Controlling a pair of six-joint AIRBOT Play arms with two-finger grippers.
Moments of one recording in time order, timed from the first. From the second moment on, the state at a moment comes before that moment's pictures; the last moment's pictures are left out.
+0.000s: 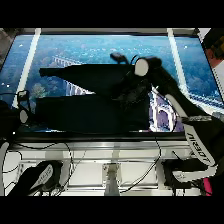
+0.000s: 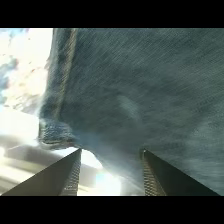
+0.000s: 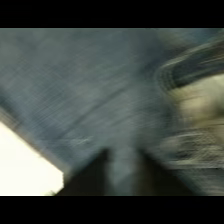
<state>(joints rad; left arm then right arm) 0.16 -0.89 0.60 1.72 -0.90 -1.71 0.48 -1.56 1.67 -1.32 1.32 1.62</state>
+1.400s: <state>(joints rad) -0.80 -1.64 1.27 1.36 -0.40 -1.40 -0.22 -1.87 1.55 -0.87 1.21 1.52</state>
